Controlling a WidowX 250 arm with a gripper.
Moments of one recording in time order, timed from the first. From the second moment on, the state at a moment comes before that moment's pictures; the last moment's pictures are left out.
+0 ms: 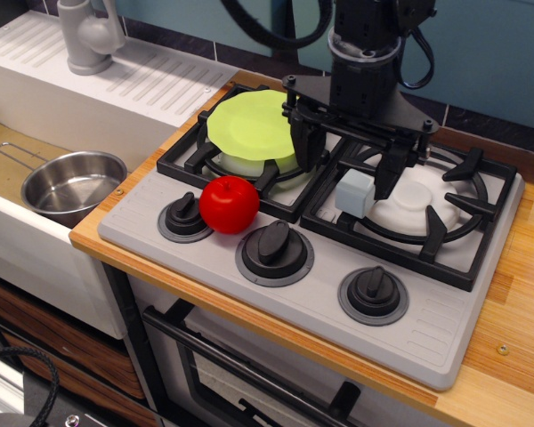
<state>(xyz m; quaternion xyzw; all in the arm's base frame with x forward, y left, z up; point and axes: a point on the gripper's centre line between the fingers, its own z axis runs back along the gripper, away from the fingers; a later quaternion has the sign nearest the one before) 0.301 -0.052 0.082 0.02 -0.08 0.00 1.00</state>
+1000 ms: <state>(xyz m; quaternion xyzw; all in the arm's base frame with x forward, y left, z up) 0.309 -0.055 0.042 0.00 -0.09 -0.01 1.00</state>
